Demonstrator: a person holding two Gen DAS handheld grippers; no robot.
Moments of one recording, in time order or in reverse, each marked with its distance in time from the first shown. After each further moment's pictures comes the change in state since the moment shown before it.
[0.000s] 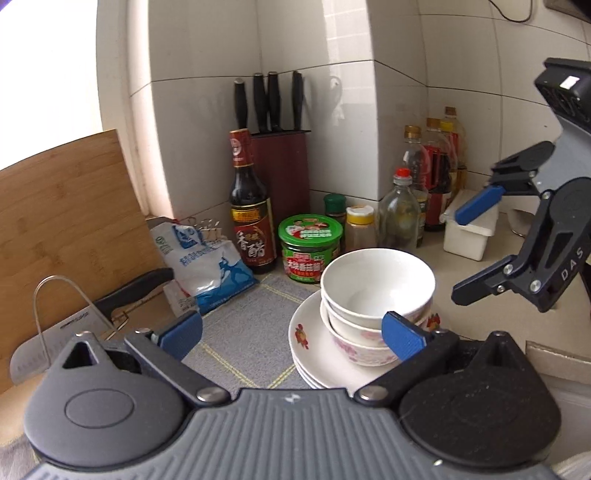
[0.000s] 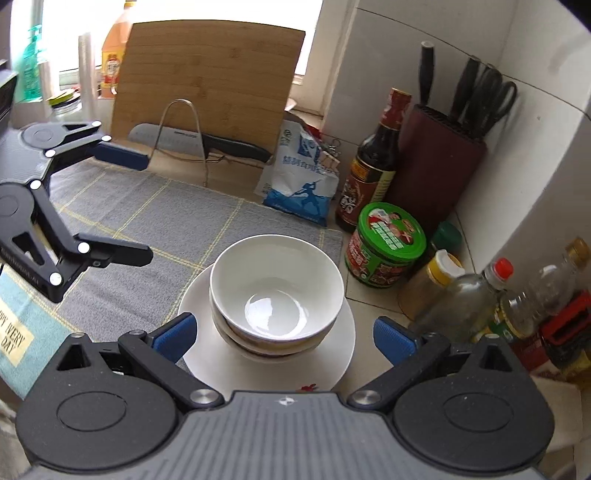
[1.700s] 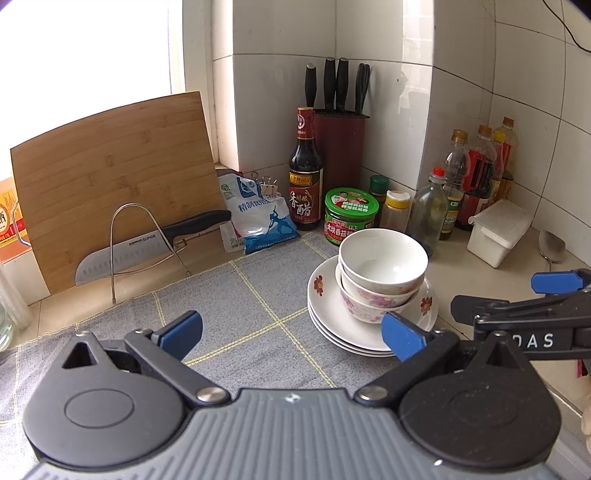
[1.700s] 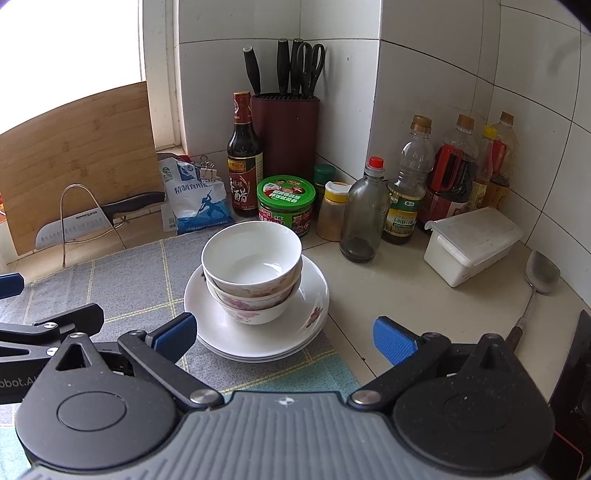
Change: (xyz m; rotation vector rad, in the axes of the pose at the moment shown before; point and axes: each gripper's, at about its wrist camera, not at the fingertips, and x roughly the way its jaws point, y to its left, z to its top) left arm -0.079 -0.018 0.008 -0.185 0.159 0.144; right arm -0.066 0.077 -0.033 0.496 -0.063 -0.327
